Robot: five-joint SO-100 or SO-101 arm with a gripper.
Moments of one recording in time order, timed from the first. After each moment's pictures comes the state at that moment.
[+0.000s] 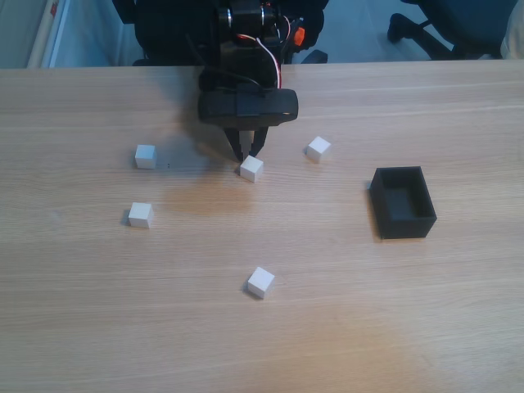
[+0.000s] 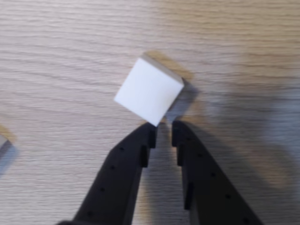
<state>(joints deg) -5.0 193.8 180.4 77.3 -82.0</state>
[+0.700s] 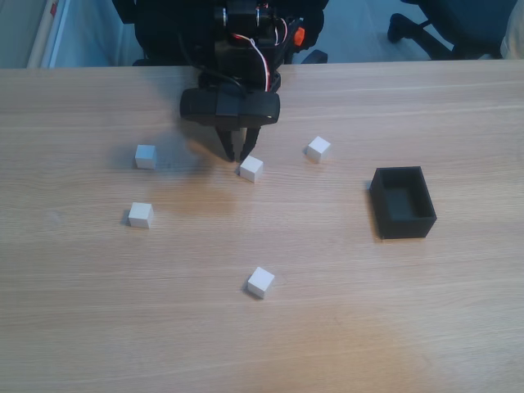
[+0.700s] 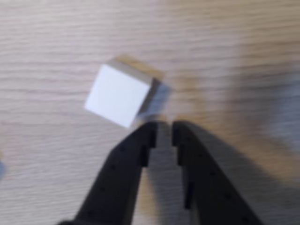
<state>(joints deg) 0.4 193.4 179.7 77.4 -80.9</state>
